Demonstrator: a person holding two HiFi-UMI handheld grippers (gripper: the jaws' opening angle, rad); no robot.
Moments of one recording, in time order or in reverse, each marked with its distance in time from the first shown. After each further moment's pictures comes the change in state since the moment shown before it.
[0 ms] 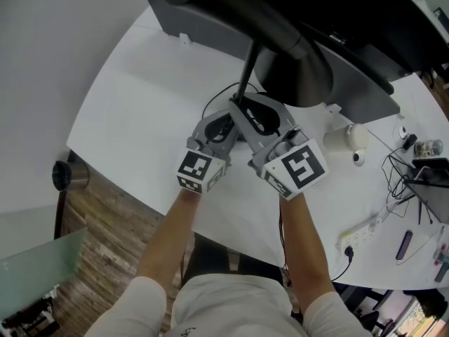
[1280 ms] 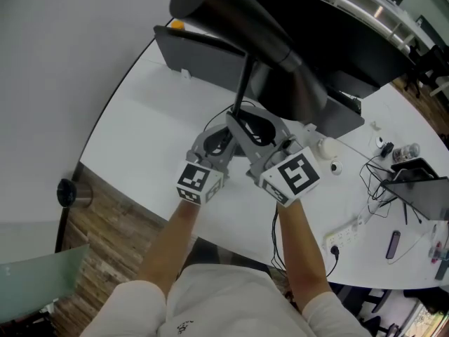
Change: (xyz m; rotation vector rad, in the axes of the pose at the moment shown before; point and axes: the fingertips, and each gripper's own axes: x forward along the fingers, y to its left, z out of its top) left arm -0.020 -0.035 0.118 0.024 -0.066 -0.025; right arm -0.018 0.016 0.123 -0.065 -0.035 0.002
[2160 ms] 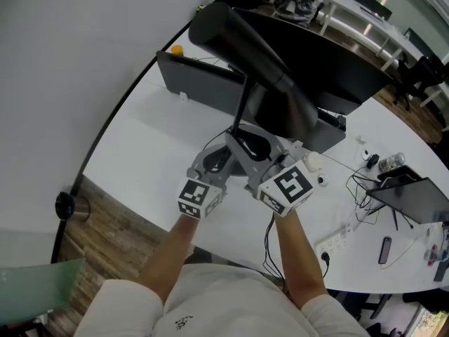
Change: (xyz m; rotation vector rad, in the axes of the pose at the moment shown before) left arm -0.016 -0.027 0.040 0.004 -0.001 -0.010; right arm -0.018 0.013 0.044 -0.004 0.006 0.007
